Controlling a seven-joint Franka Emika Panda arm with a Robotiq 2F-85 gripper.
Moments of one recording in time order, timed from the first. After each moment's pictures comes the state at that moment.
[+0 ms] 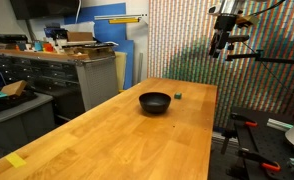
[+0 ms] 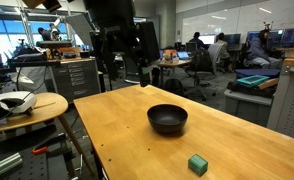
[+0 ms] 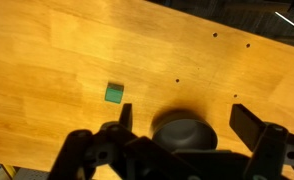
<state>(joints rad) -0.09 -0.59 -0.40 -2.72 -0.18 2.30 -0.59</state>
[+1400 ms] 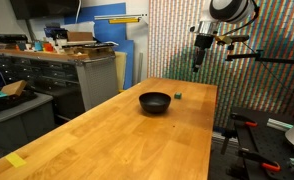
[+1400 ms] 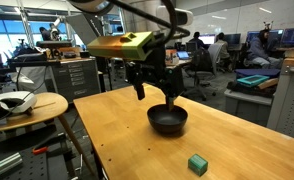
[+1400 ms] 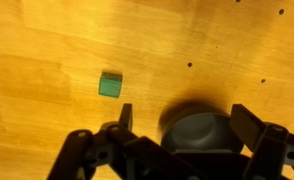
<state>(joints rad) -0.03 -0.21 -0.38 -2.61 0.03 2.55 -0.63</state>
